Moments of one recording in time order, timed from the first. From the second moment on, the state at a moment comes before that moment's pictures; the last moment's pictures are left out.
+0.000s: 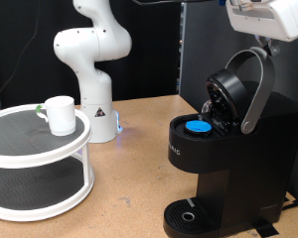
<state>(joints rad) 0.11 -0.09 0.23 -1.99 0.47 2.15 -0.58</state>
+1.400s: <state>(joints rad) 0.04 -0.14 0.16 -1.98 0.29 1.94 -0.64</state>
